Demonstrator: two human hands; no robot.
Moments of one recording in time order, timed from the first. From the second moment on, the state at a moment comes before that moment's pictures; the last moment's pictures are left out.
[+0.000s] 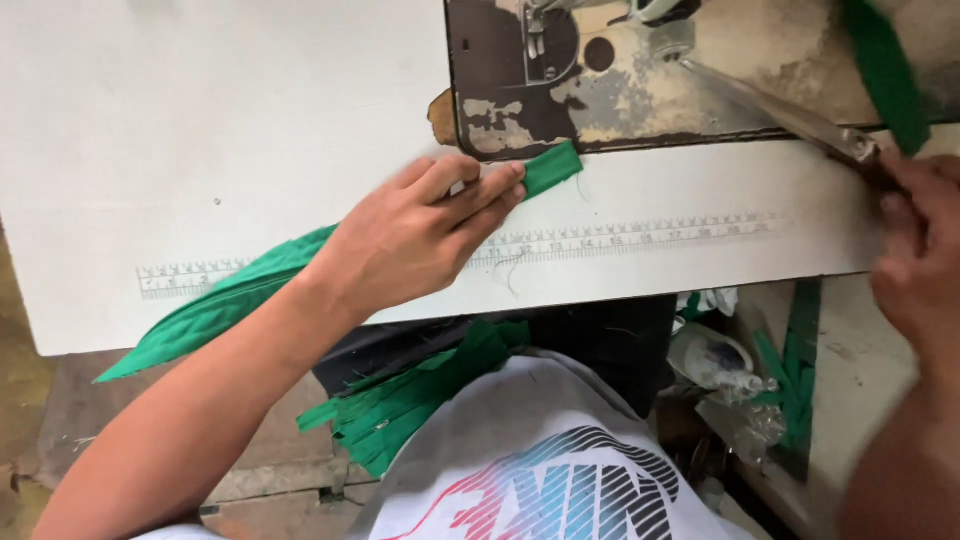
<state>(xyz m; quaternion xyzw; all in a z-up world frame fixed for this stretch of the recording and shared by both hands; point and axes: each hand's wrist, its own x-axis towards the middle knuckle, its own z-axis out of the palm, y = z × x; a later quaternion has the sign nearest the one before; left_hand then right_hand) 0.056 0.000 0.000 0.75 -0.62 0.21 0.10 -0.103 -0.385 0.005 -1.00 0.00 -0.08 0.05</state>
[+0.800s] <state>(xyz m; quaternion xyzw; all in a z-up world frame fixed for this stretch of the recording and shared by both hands) 0.051 -0.013 -0.005 0.78 -0.56 0.18 0.19 -0.195 -0.266 0.018 -0.74 0.17 0.08 0.64</state>
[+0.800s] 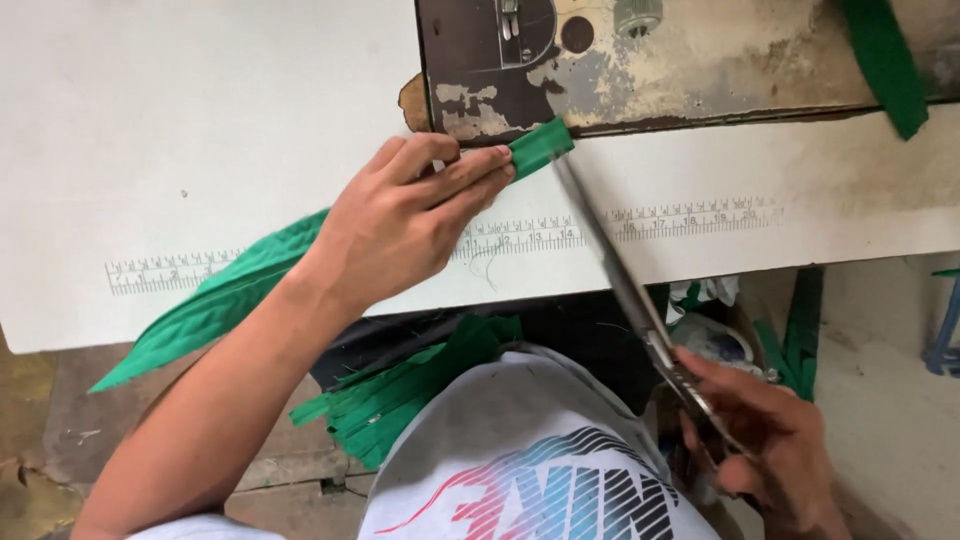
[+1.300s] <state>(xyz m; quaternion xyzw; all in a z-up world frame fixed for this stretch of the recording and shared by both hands) 0.052 -0.012 -0.006 0.79 -0.56 0.18 0.16 -0.196 -0.260 0.012 -0.74 0.22 0.09 0.63</state>
